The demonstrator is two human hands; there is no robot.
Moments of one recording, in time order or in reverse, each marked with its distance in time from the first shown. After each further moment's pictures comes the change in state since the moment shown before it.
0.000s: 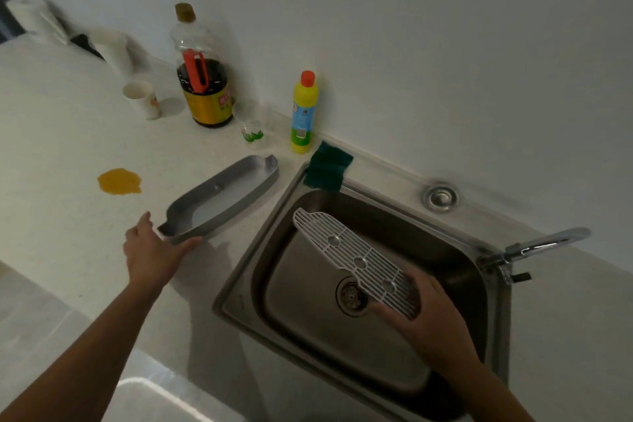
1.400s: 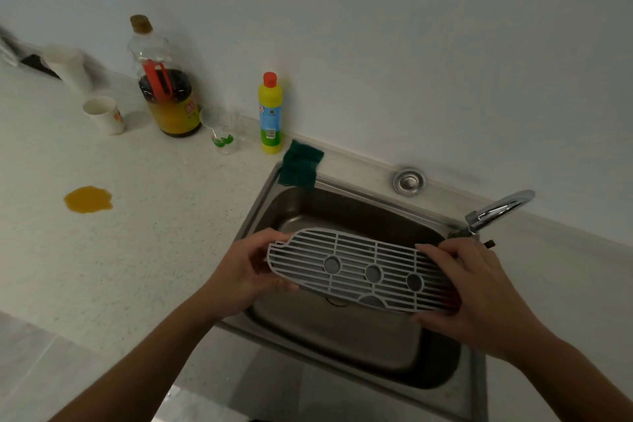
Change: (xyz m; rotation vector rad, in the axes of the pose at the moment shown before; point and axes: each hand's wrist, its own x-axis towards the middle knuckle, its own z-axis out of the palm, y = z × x) left_hand -0.143 0.121 0.006 -0.636 -0.847 0.849; right_hand -0.046 -0.012 -0.121 -0.443 -0.024 -0.339
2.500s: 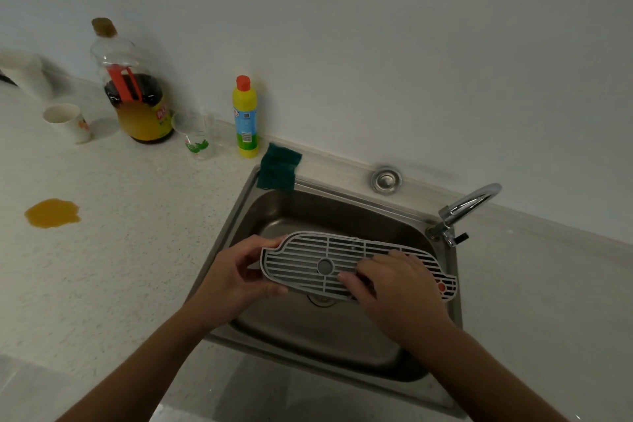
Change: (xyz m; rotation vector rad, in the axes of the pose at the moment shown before) left_hand 0.003 -0.013 0.015 -0.028 0.005 0.003; right_hand 0.034 -0.064 0.044 -0.021 0.089 0.110
